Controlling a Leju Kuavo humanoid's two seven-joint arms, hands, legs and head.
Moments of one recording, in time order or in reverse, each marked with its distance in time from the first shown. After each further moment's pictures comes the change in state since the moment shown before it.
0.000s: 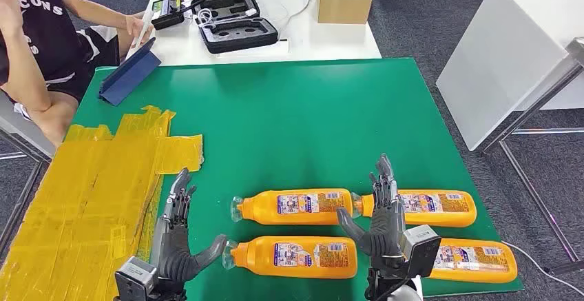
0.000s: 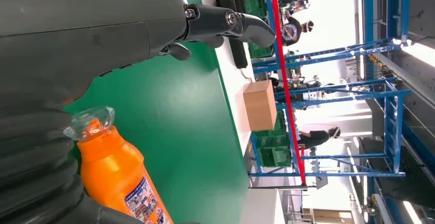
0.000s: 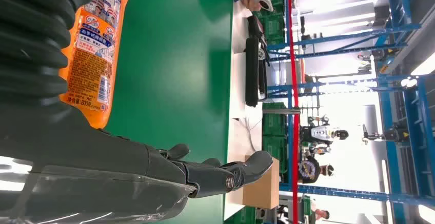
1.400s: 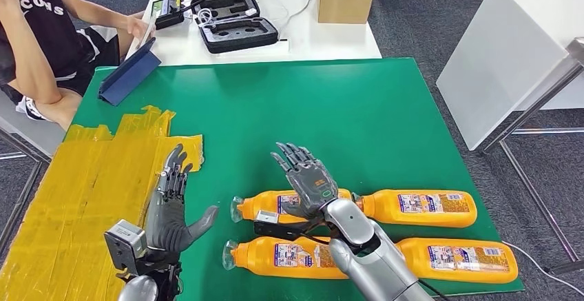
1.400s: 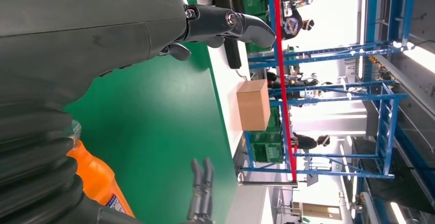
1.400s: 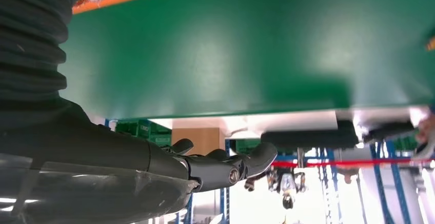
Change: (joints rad) left arm -0.135 -0.019 0.074 0.042 0.066 -0.093 0.088; right arm -0.506 -0.176 0.475 0.471 1.134 -0.149 0.453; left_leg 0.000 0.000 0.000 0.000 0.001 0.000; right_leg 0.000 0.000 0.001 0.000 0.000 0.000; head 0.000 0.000
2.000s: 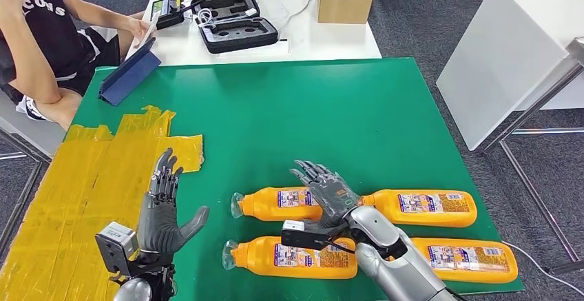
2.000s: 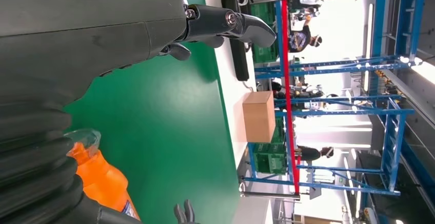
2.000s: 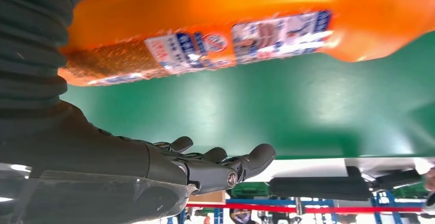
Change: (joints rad) left arm 0.015 0.000 0.051 0.007 0.017 -0.002 -0.011; right arm 0.059 -0.152 0.006 -0.080 -0.188 0.107 -0.060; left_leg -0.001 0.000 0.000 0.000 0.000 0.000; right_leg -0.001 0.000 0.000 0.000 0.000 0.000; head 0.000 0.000
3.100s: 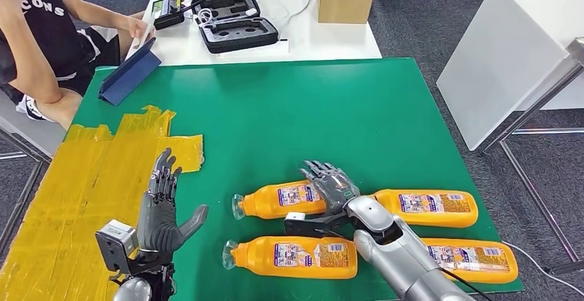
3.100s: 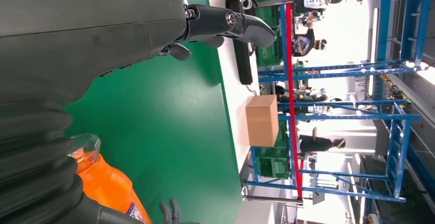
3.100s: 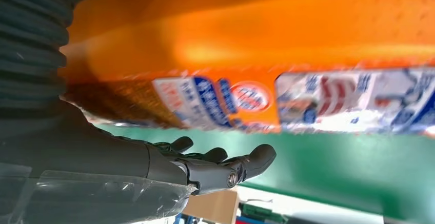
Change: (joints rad) left arm -0.006 -0.014 0.018 0.006 -0.010 -0.003 0.010; right arm -0.135 0.028 0.031 0.234 0.102 0.059 0.044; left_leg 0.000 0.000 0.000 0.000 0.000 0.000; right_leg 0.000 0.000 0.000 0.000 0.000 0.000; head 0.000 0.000
